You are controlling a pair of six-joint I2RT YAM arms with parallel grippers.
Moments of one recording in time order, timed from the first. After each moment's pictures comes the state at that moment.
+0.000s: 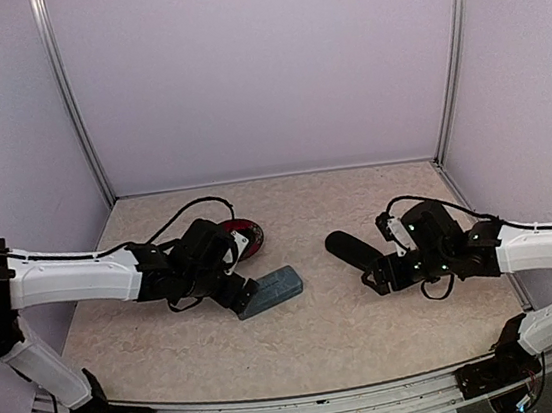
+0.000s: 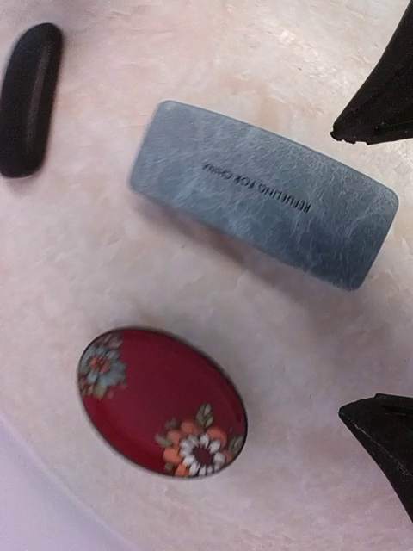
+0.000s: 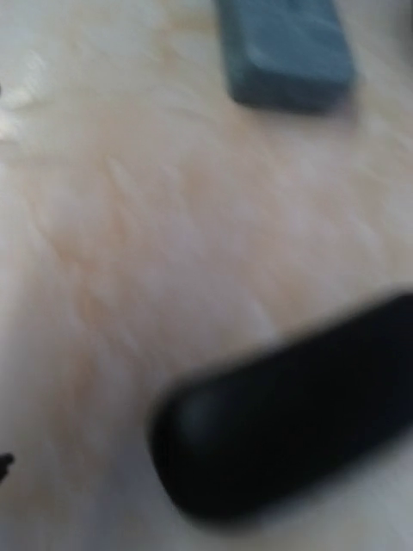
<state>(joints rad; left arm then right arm) -0.92 1.57 0.96 -0.31 -0.29 -0.05 0.76 1.17 0.62 -0.24 0.03 0.44</state>
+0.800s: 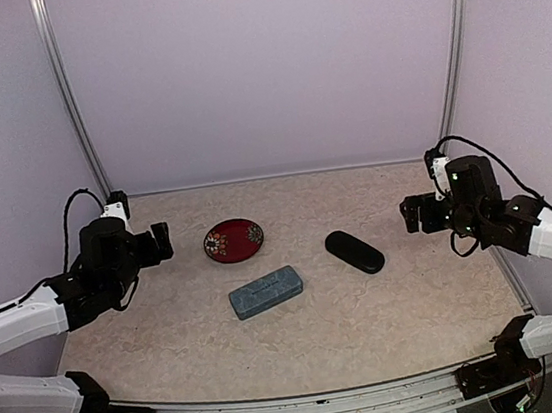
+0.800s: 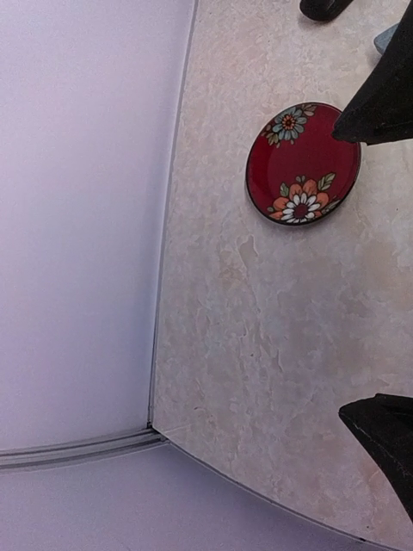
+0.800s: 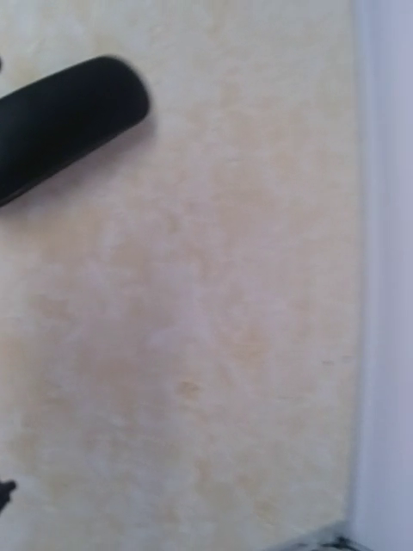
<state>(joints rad) -0.62 1.03 0.60 0.09 -0.61 -0.31 0.55 0.99 0.75 -0.28 0.36 0.25</state>
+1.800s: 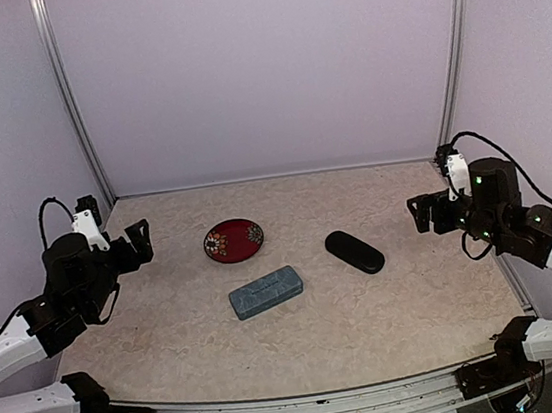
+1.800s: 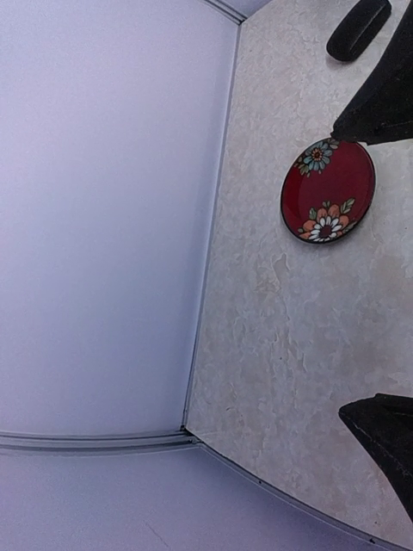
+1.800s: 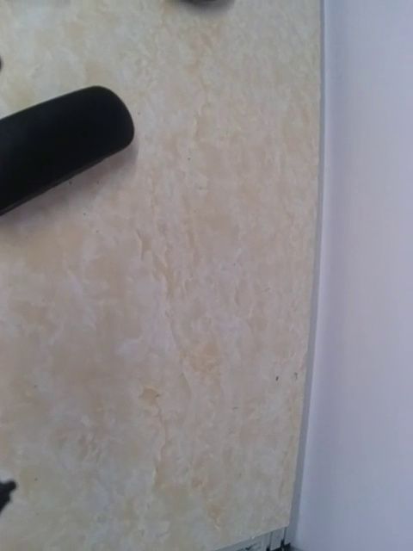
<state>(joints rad) -0.64 0.75 0.51 0.08 -0.60 -0.29 0.54 0.82 0.70 -0.27 0.32 0.17</state>
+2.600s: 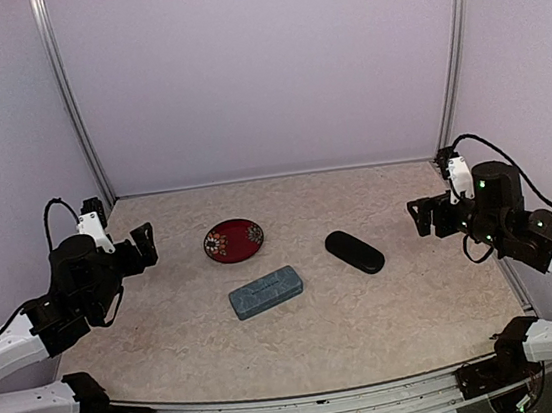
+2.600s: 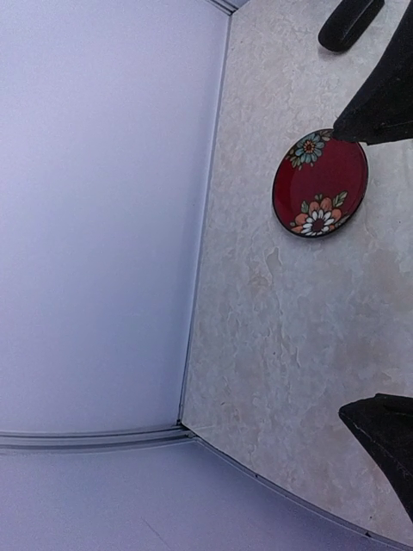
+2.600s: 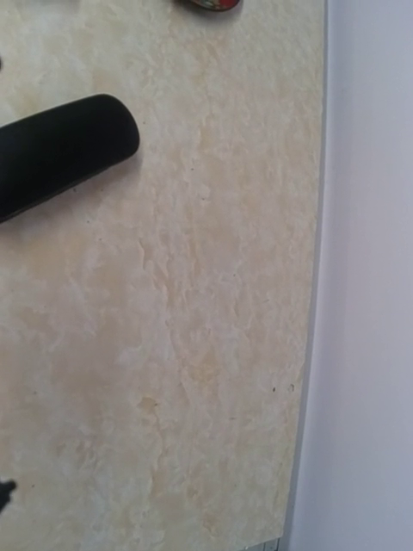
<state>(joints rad) -0.69 0.77 0.51 0.07 -0.66 -0.28 0.54 0.79 0.68 -0.26 0.30 0.15</state>
